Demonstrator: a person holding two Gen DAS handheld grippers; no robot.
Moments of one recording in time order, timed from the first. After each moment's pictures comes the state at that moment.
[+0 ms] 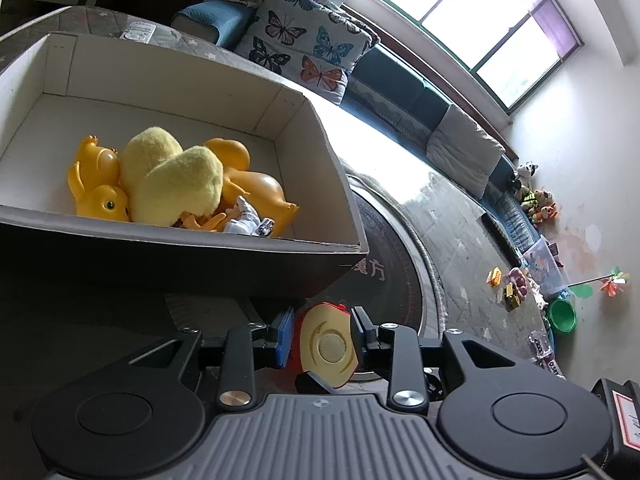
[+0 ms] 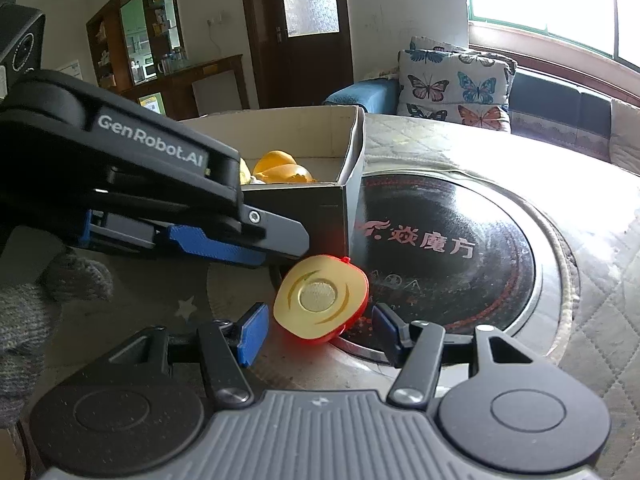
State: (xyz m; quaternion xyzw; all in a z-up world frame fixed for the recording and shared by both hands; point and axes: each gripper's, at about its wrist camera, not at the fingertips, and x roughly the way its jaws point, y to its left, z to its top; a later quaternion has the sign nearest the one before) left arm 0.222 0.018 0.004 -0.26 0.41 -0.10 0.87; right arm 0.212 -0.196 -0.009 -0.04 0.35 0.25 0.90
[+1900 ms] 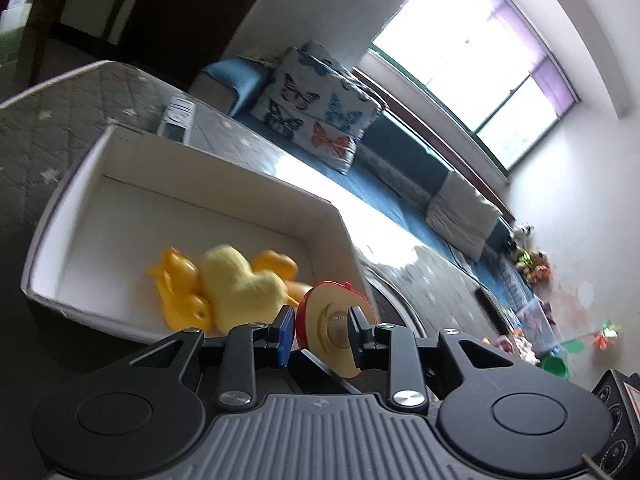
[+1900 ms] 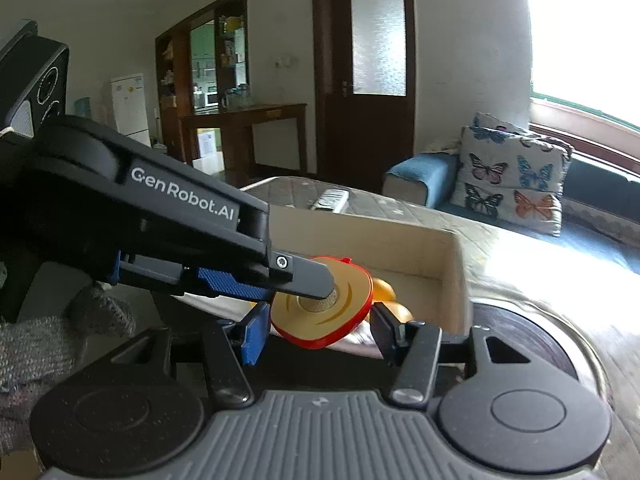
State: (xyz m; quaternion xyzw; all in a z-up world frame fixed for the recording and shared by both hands) left arm 0.200 0.094 0.058 -0.29 0.33 -0.06 0.89; right arm 0.222 -0.112 0.057 -0.08 0.25 0.34 0.90
